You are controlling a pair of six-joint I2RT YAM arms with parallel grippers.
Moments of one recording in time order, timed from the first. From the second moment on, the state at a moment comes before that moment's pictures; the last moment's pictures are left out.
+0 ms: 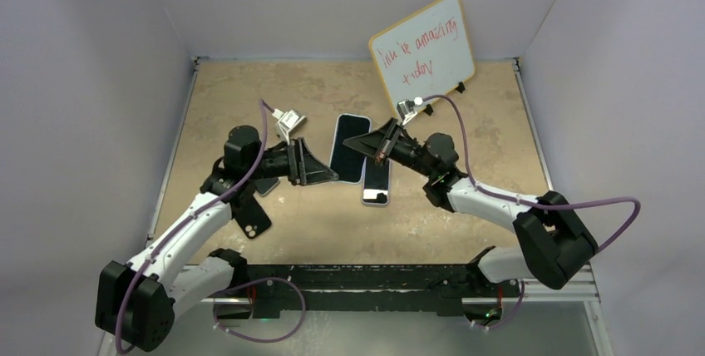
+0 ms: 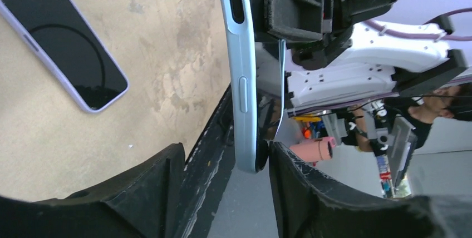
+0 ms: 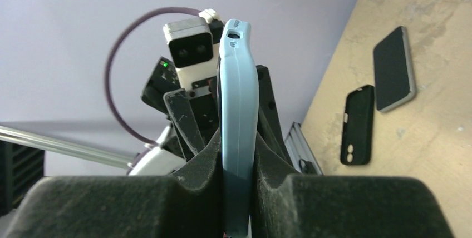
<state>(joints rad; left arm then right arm) -0.38 1.00 0.65 0.04 0.89 -0.77 0.63 1.37 0.63 0.88 -0.48 1.36</state>
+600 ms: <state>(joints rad) -0.38 1.09 0.68 0.08 0.88 -0.82 0.61 1.36 0.60 0.84 -0.43 1.35</state>
